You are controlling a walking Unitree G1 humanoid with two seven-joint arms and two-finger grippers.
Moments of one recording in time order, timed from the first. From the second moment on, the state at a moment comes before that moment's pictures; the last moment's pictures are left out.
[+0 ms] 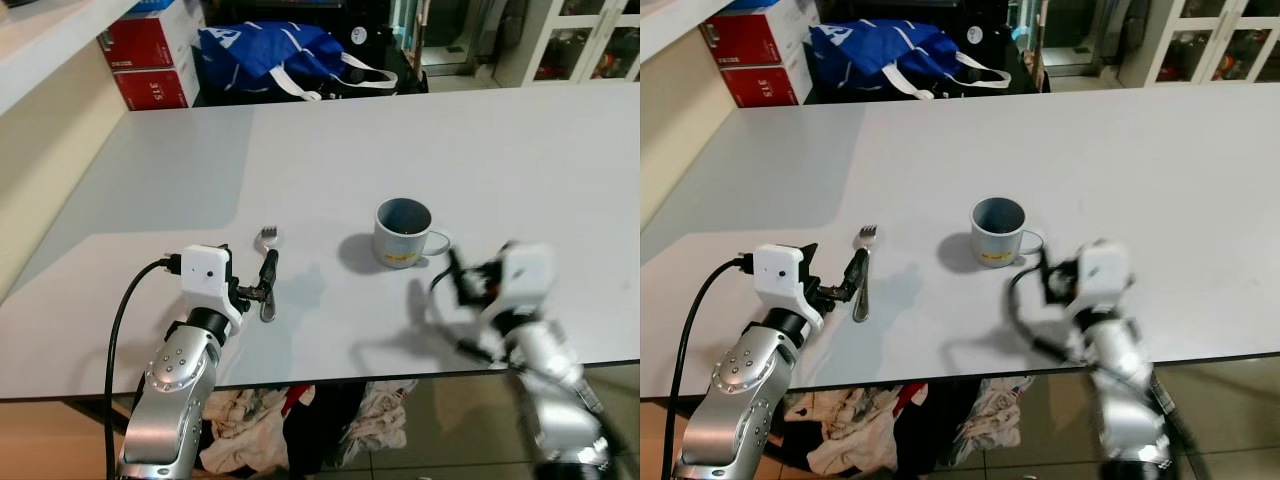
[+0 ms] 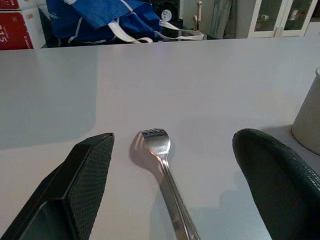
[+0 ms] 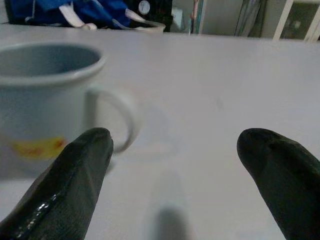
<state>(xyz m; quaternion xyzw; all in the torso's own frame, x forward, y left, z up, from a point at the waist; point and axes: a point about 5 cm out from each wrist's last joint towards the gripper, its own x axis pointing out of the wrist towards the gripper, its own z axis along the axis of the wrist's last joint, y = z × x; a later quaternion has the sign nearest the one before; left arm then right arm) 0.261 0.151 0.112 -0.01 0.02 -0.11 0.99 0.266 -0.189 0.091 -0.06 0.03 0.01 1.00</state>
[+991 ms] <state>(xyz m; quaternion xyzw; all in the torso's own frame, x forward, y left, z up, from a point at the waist) 0.257 0.150 0.106 -0.04 0.03 -0.05 1.00 0.272 -0.177 0.075 -0.06 0.04 0.02 1.00</state>
